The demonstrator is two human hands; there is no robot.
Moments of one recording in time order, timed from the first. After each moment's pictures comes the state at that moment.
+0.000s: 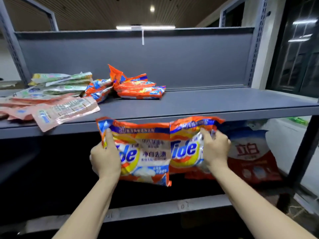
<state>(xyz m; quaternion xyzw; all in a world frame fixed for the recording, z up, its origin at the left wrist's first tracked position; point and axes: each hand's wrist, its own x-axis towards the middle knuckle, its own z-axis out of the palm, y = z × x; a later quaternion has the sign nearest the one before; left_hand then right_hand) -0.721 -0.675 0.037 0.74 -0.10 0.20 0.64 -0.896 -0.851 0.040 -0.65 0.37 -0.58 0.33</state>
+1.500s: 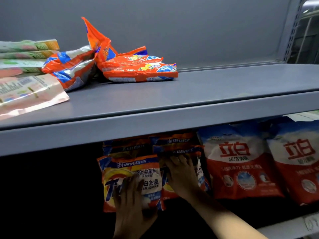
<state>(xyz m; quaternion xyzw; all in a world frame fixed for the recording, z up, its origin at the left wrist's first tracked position) -0.577 -0.757 -0.212 0.82 -0.49 0.23 0.17 -0.685 -0.919 -0.151 -0.91 0.23 -0.35 -0.01</state>
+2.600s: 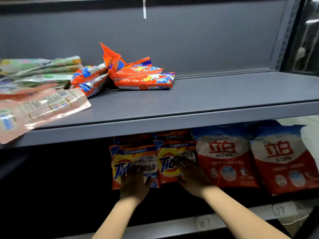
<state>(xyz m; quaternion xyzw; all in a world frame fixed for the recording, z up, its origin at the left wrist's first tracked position) -0.619 -0.756 -0.124 0.92 -0.38 0.05 0.11 -0.777 -0.911 -0.111 -0.97 0.20 -0.09 0.12</state>
